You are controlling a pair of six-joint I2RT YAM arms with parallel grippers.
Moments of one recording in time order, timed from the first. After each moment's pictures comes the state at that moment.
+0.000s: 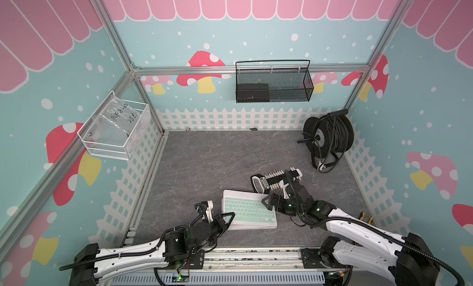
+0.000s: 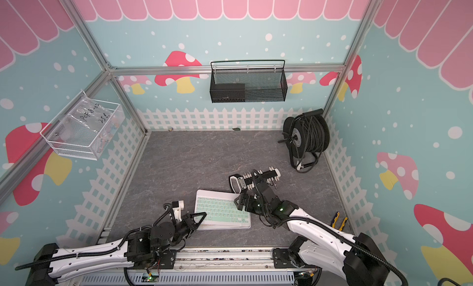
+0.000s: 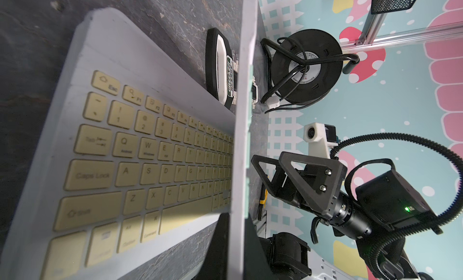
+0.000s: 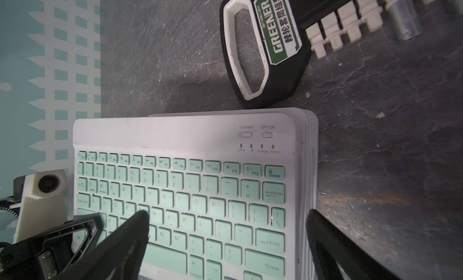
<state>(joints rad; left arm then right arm) -1.24 0.50 0.09 0.06 -0.41 -1.54 0.76 1.02 0.52 -0.28 -0.14 0.92</state>
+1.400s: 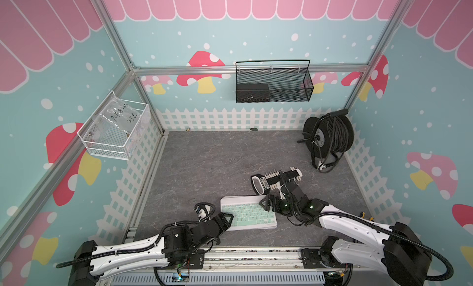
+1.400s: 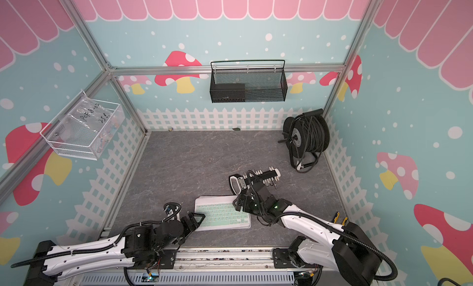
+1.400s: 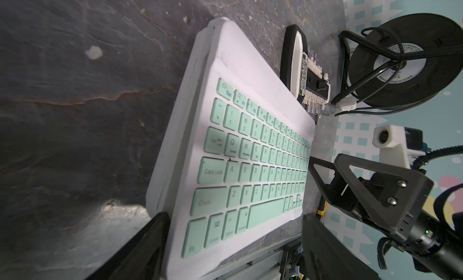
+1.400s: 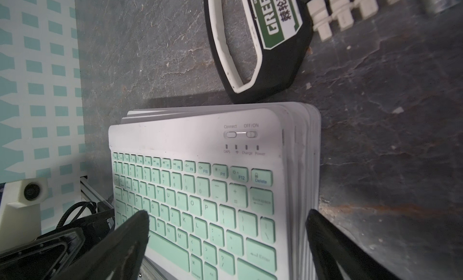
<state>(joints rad) -1.25 0.58 0.27 -0.43 -0.39 -1.66 0.76 1.13 0.52 -0.23 -0.16 0.92</state>
